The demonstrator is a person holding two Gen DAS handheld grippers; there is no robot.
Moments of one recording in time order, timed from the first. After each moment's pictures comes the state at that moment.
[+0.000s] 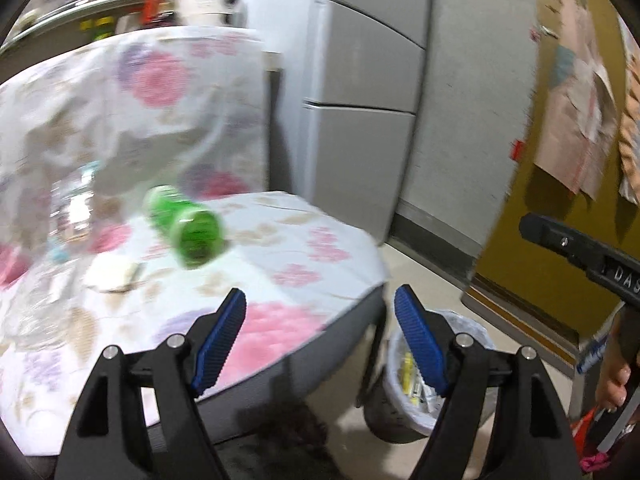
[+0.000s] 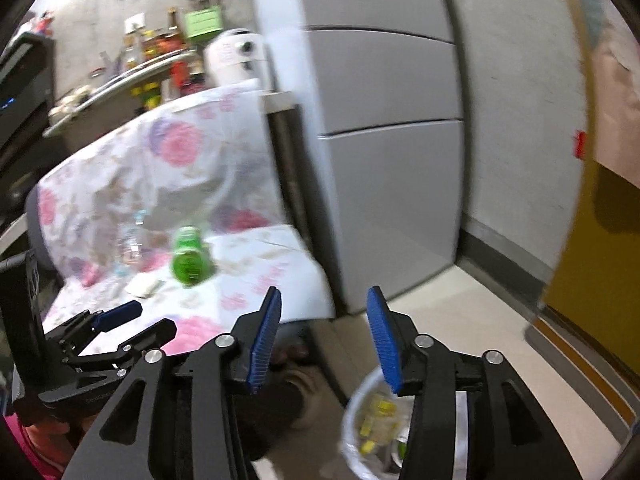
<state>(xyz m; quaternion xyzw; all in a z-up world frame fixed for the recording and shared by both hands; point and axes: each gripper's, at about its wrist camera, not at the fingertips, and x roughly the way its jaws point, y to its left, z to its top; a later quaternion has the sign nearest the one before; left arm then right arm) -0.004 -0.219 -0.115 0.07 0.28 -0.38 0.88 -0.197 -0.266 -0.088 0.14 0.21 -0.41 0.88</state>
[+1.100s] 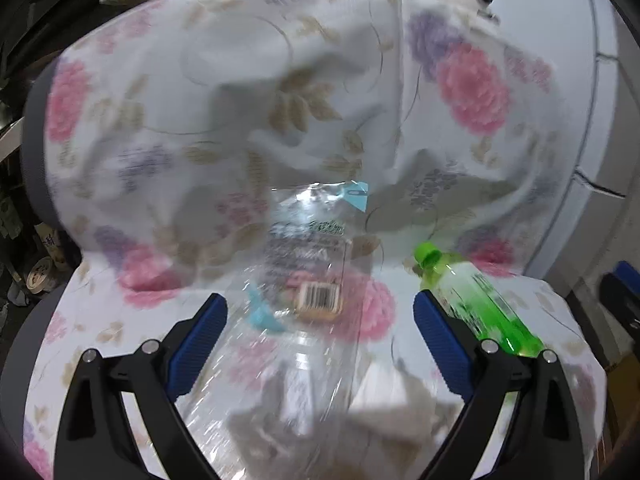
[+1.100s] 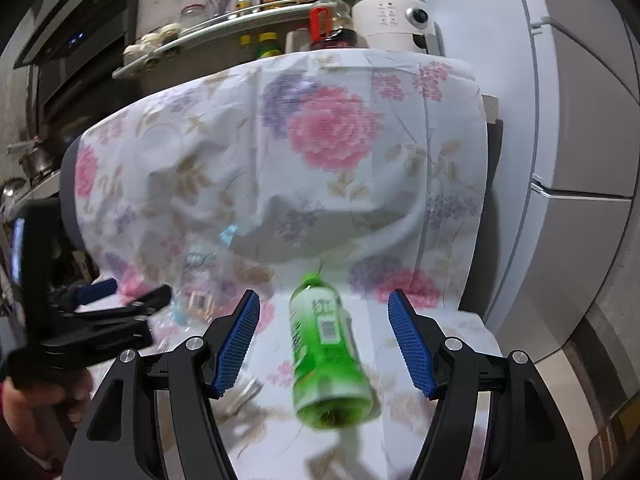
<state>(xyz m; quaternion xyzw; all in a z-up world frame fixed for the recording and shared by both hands) 0.253 -0.122 -0.100 0.02 0.33 -0.08 0.94 0.089 -0.328 -0.083 0.07 0.23 -0.26 0.93</state>
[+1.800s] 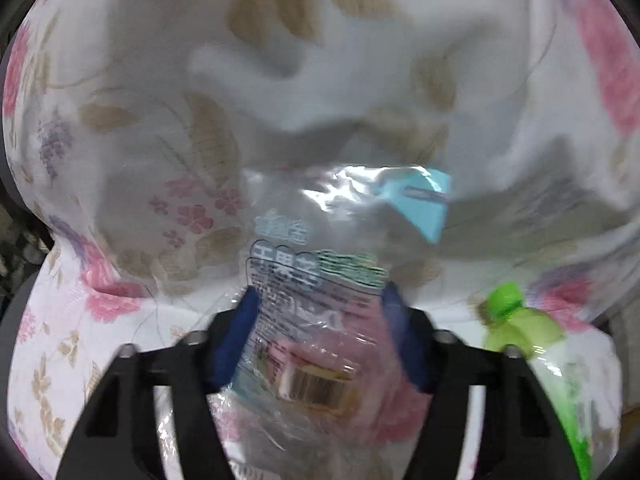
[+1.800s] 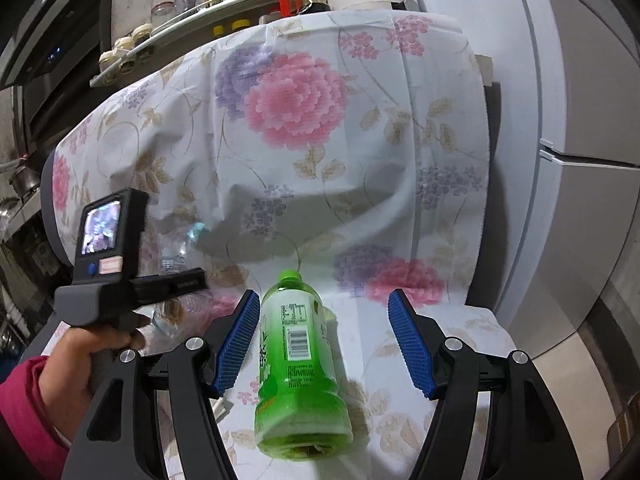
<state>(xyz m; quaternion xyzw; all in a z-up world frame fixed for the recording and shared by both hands) 0.353 -0.138 -0.136 0.00 0.41 -0.01 0.91 0.096 -0.364 -0.107 0.11 0.24 -0.26 0.93</state>
